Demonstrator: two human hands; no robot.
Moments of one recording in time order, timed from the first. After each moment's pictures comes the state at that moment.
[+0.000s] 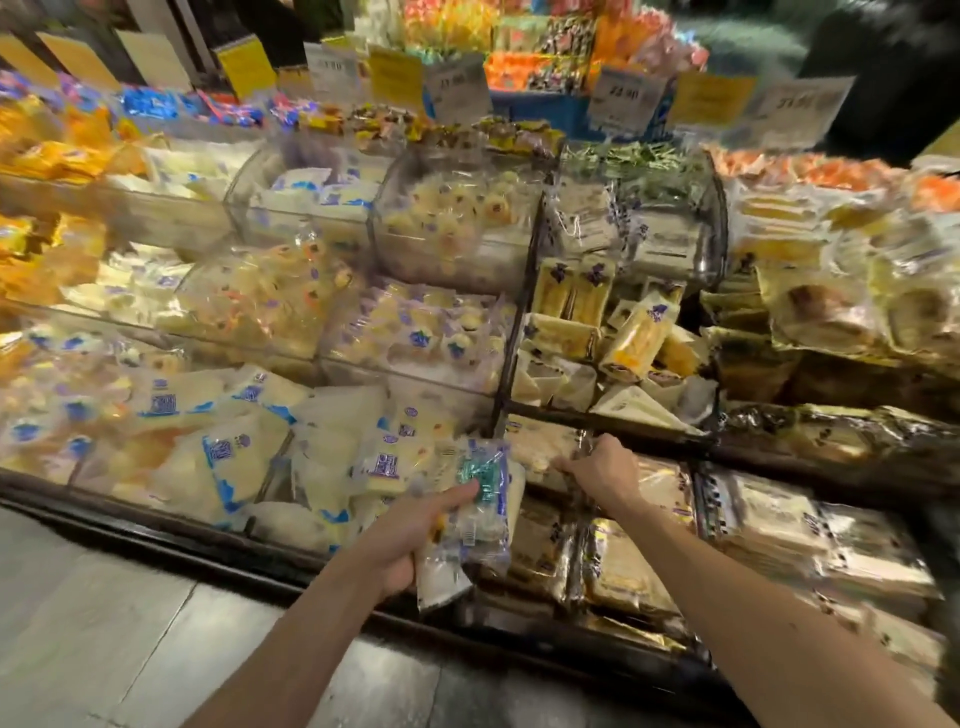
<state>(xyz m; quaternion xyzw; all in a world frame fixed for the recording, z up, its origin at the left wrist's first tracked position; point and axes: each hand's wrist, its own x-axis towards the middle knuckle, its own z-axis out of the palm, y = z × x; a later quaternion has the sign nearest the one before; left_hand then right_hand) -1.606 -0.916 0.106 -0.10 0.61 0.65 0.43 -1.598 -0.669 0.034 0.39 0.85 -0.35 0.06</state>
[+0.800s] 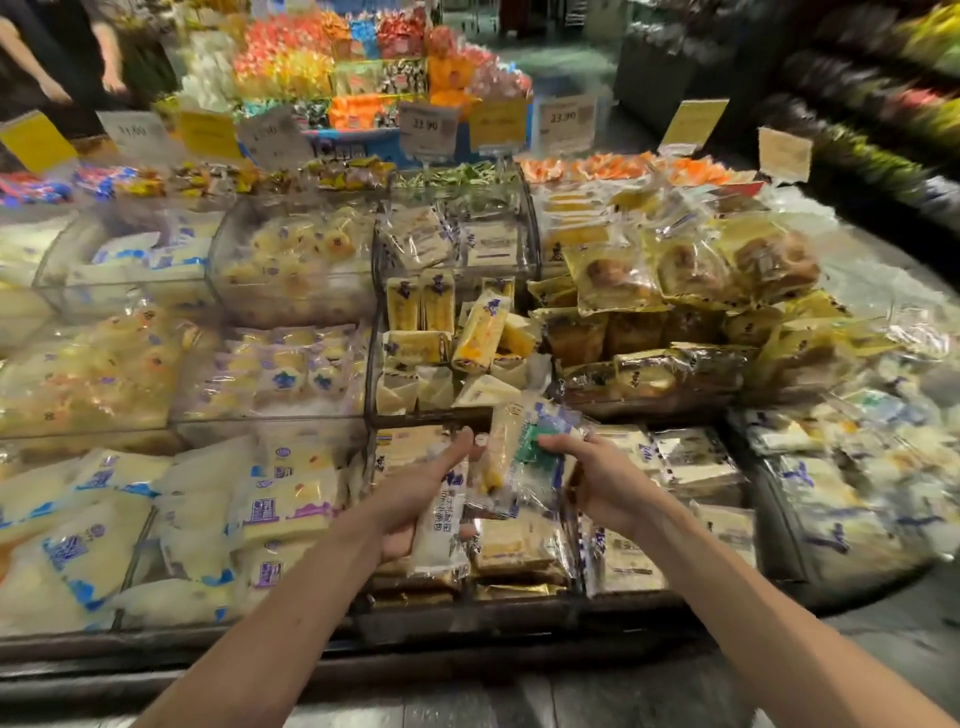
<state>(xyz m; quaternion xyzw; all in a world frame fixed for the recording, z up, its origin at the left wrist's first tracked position) -1.563 -0.798 0.147 0.07 0.66 0.54 0.51 -1.439 -0.614 0.129 0.33 0.47 -0.82 -0.03</state>
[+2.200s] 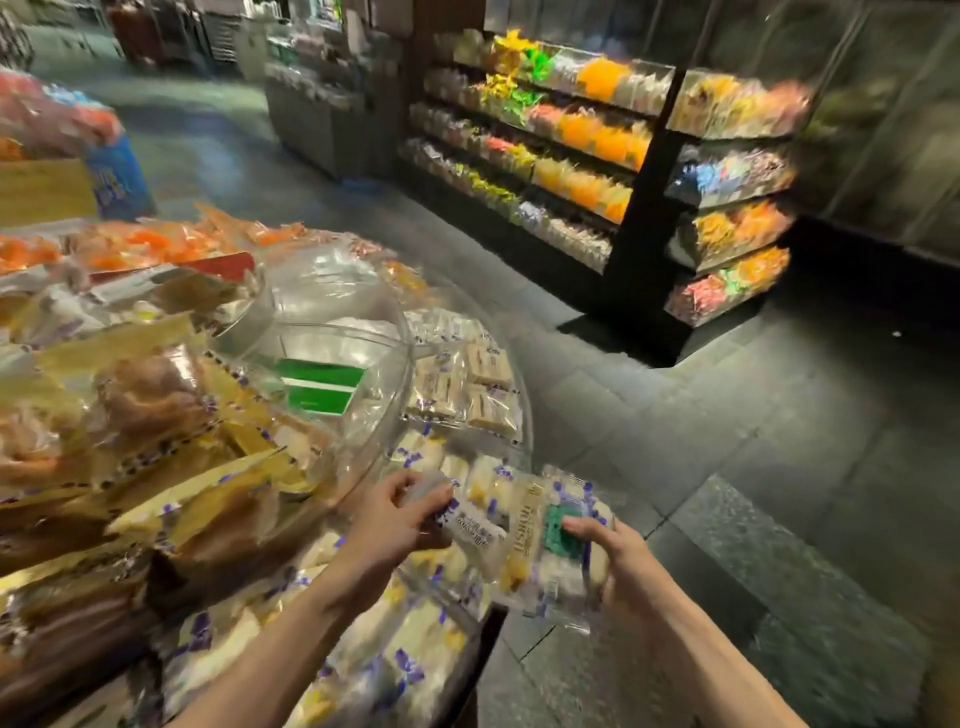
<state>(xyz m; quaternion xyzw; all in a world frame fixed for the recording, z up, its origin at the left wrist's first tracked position) -1.246 -0.200 0.105 0.28 0.59 0.55 0.51 -1.010 -0.151 0.110 0.51 0.37 -0.71 -0.32</state>
